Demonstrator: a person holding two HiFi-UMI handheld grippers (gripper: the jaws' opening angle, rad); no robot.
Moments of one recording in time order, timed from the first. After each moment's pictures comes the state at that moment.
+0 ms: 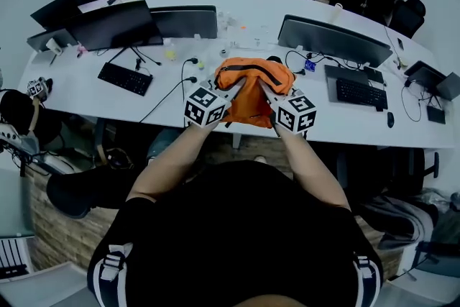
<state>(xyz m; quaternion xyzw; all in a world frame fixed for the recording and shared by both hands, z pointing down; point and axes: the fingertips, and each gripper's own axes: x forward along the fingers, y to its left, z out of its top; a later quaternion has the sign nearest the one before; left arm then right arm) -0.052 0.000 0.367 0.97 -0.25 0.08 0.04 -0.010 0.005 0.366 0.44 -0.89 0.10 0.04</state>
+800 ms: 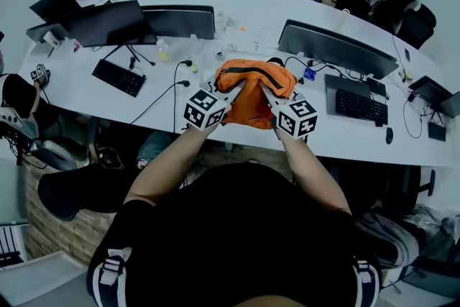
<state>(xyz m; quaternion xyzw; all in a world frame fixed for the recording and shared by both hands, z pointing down) -0.011 -0.062 0.386 0.96 -0.27 0.10 0.05 0.032 -0.057 0.382 0.42 -0.90 0.11 0.06</state>
